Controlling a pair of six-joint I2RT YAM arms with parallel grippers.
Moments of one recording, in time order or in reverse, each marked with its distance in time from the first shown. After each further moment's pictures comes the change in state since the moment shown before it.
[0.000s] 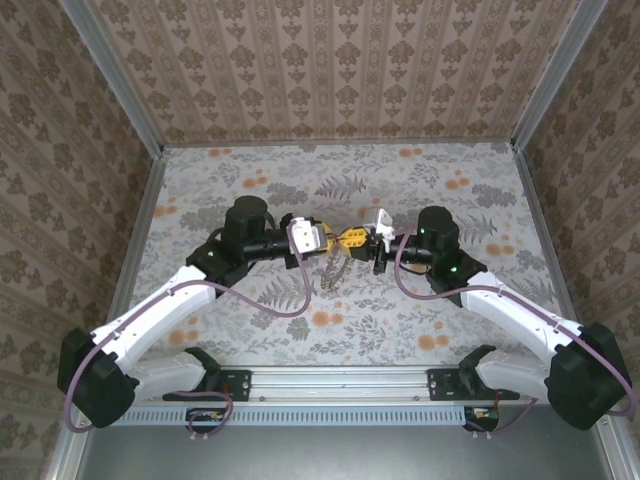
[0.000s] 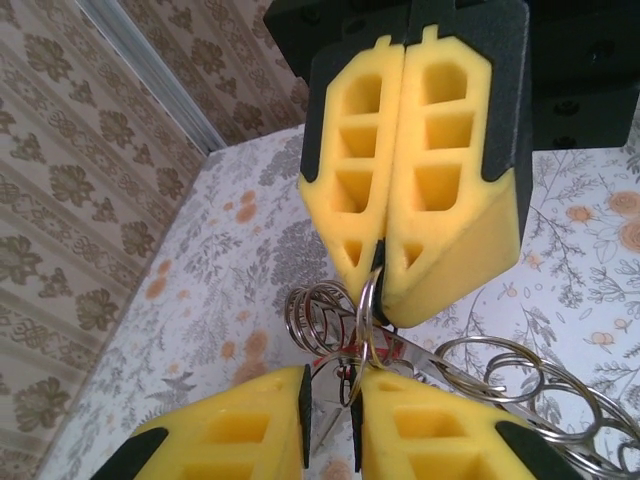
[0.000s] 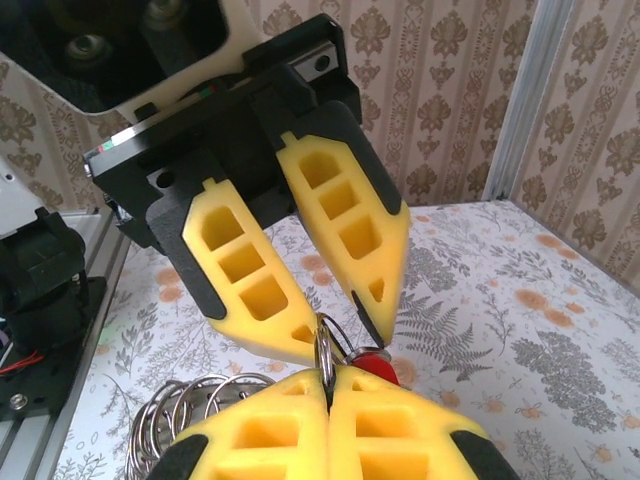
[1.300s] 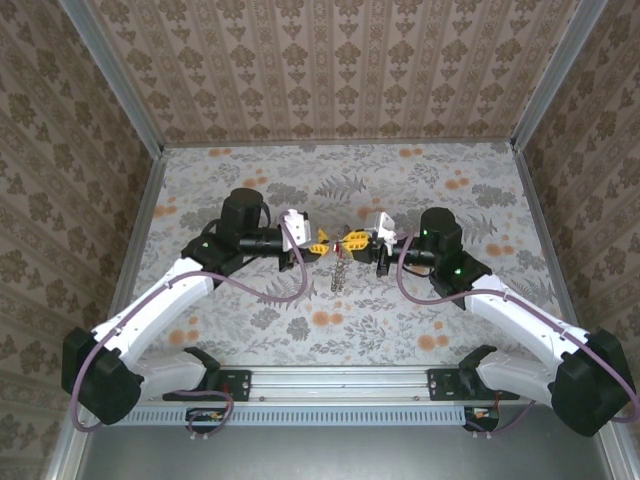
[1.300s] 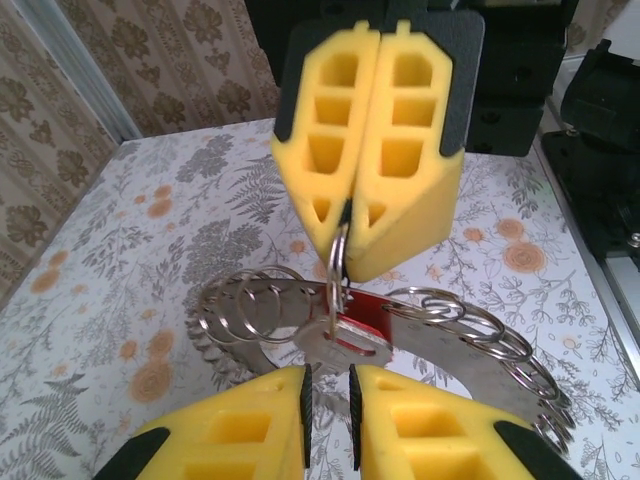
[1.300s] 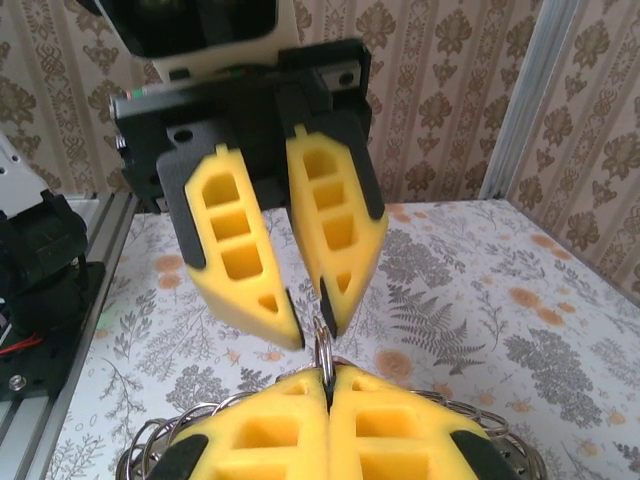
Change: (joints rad) left arm 0.075 0.042 0.061 -0.156 0.224 -0.071; right arm 0.000 -0.040 0.000 -0.055 -0.004 -0.049
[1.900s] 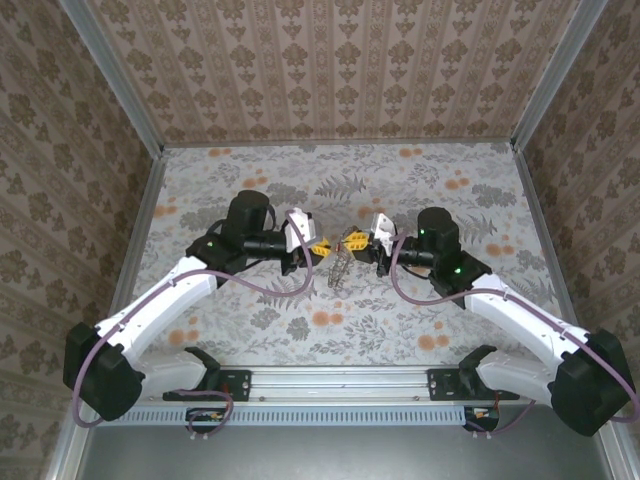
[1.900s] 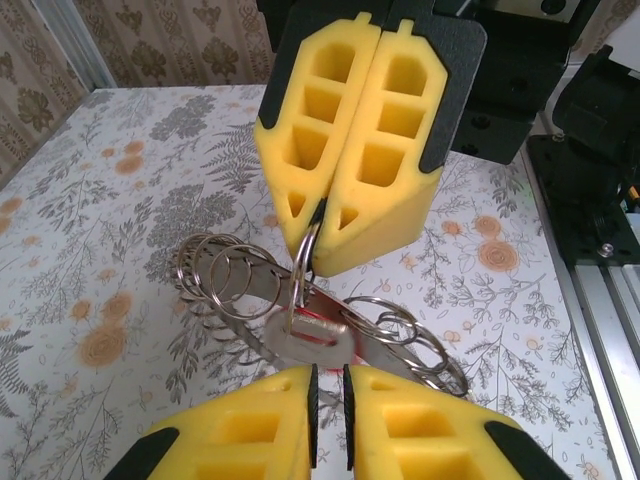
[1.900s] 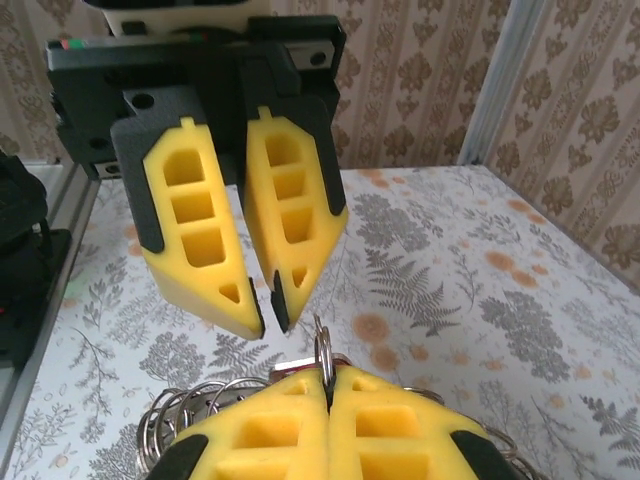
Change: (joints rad) left arm -0.018 0.014 0.001 -0.037 -0.027 -0.102; right arm 0.000 0.002 0.005 -0.079 0.061 -0.061
